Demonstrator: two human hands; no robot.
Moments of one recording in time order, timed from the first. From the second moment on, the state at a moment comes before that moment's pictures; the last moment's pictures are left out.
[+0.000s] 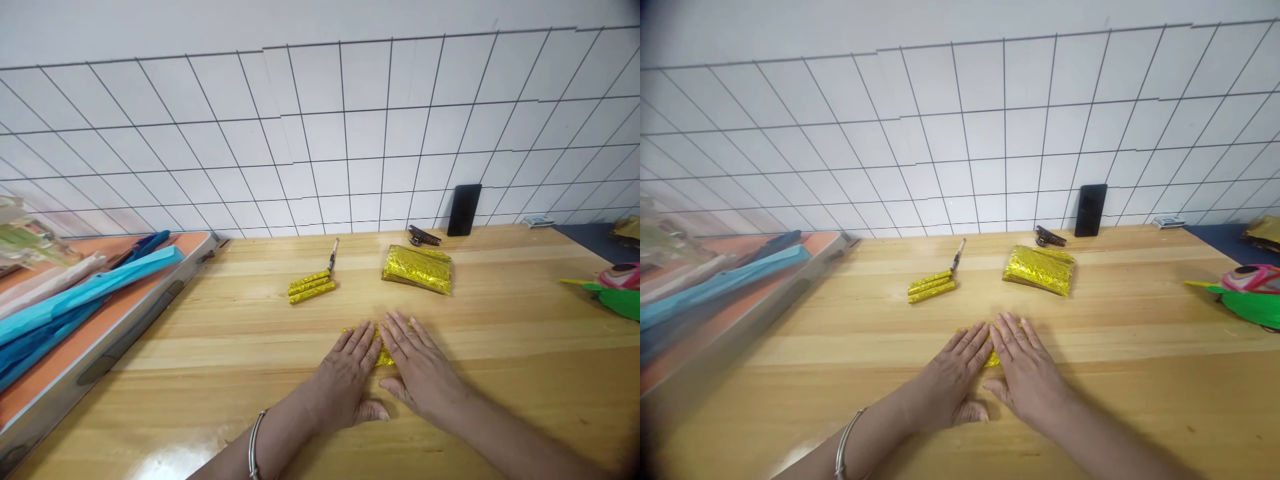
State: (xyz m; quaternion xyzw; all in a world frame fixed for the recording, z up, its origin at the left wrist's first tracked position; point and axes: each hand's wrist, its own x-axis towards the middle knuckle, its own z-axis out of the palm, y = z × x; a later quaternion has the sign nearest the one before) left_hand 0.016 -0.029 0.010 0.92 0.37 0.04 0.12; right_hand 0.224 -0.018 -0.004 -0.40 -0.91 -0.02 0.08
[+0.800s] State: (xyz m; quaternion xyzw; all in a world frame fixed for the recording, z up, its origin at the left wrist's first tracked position) left_hand 0.018 -0.028 0.010 0.92 0.37 0.04 0.12; right_hand 0.217 -0.028 -0.010 -0.40 -0.91 0.05 0.03
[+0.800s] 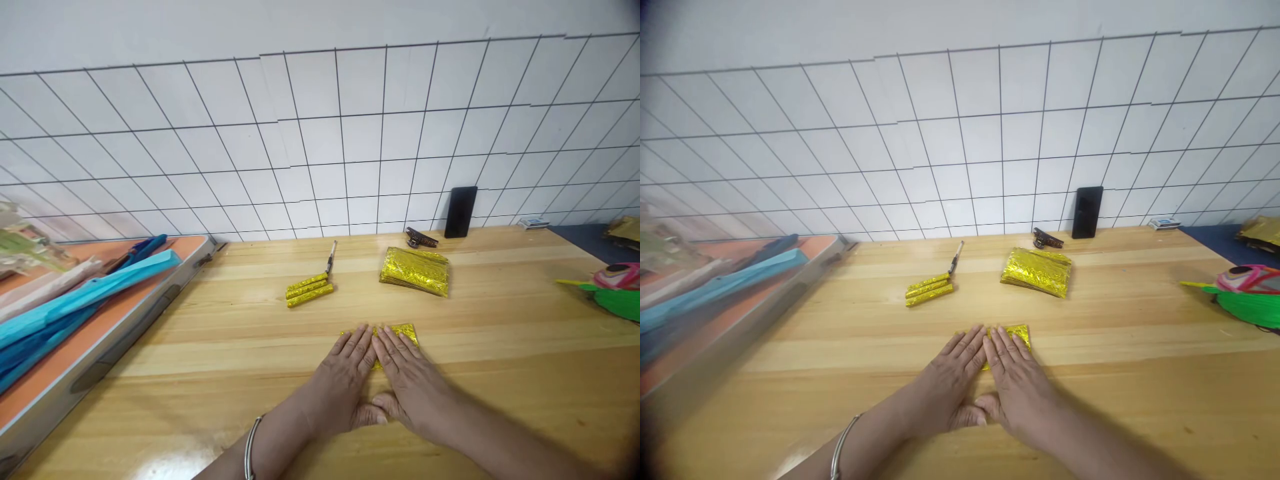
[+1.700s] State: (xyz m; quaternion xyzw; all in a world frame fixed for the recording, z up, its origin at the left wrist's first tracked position) left_hand 0.012 -0.031 0.004 0.92 0.38 0.06 0.10; right_hand 0.234 -0.017 -0.007 -0.40 -0.91 0.06 0.04
